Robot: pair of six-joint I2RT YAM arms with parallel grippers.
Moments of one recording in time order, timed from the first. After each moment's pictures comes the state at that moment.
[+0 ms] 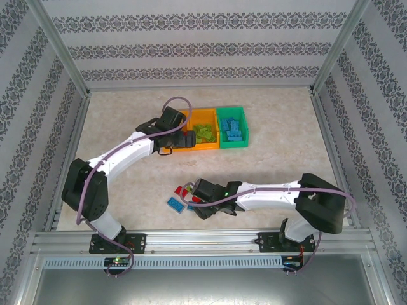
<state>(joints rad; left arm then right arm) -0.51 1.63 1.27 -0.62 -0.09 -0.51 1.17 1.54 0.79 -0.43 0.07 0.42</state>
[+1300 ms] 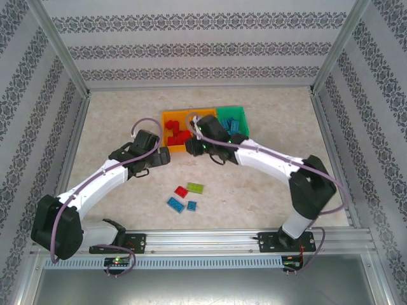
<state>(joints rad) -0.41 1.26 0.84 -0.58 -0.20 -0.60 0.74 1.72 1.28 -0.29 -0.11 0.45</state>
